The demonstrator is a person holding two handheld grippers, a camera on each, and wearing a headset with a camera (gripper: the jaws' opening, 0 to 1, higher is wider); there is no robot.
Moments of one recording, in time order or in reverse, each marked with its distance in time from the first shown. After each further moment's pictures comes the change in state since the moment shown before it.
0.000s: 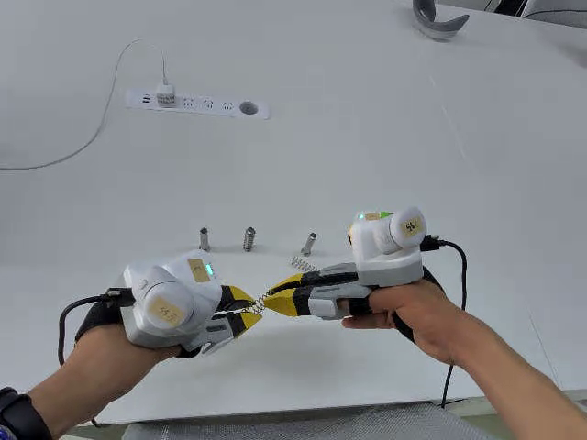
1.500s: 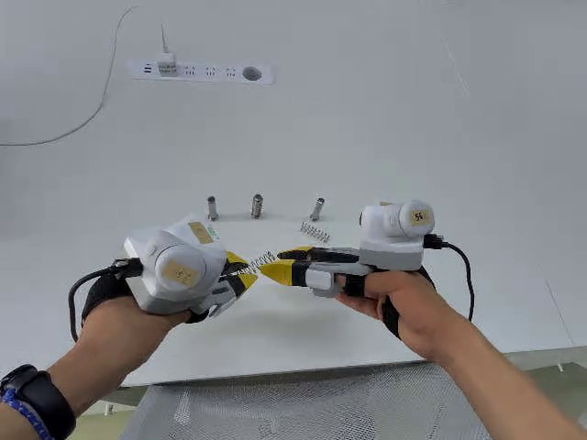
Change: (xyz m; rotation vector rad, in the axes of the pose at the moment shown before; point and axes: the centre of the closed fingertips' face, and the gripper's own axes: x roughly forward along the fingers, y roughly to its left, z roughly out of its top) left arm -0.008 0.014 -0.016 -0.068 0.094 0.140; right arm 0.016 -0.024 -0.013 0.295 -0.258 -0.081
